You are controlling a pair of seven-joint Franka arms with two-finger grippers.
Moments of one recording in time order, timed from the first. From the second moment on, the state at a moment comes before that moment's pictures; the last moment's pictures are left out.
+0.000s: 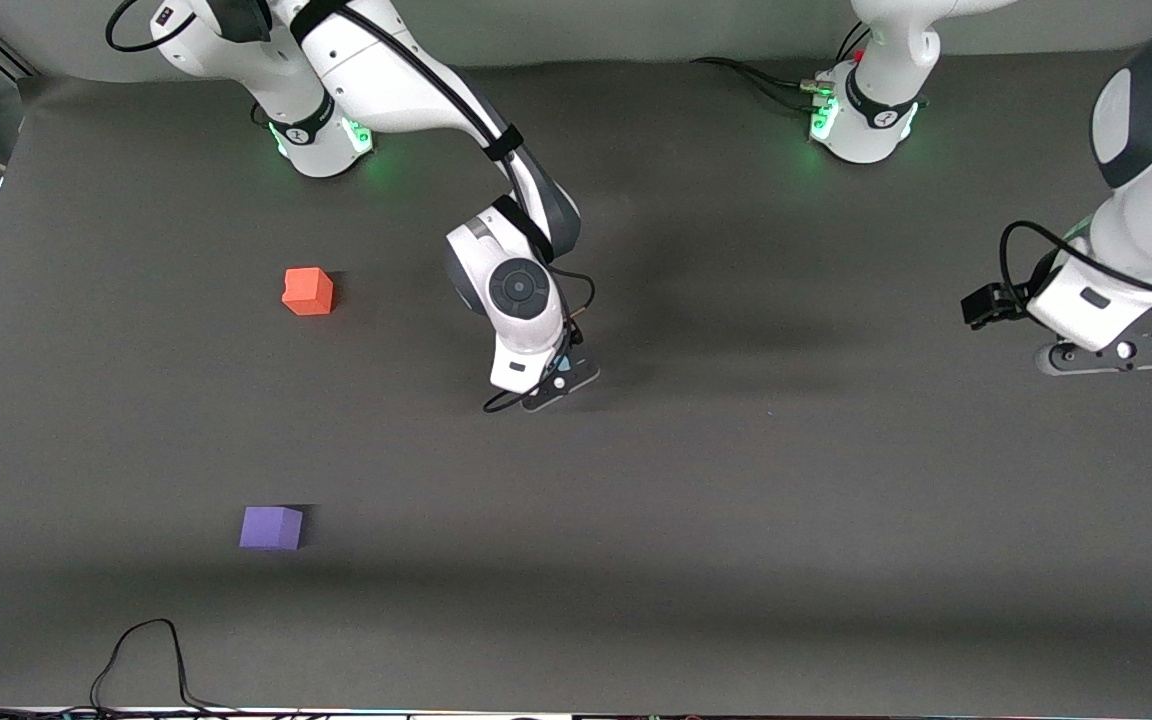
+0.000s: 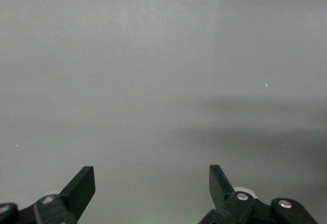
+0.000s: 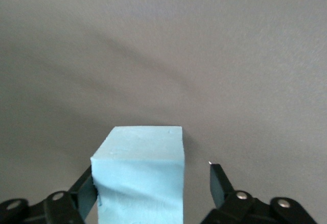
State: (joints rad) left arm 0.14 0.02 -0.24 -1.77 0.12 1.67 -0.16; right arm 0.92 0.70 -0.24 -1.67 0.22 2.24 0.09
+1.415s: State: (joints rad) left arm -0.10 -0.02 -0.02 -1.72 0.12 1.64 -0.12; right arm 0.49 0.42 -0.48 -1.78 0.24 1.97 0.07
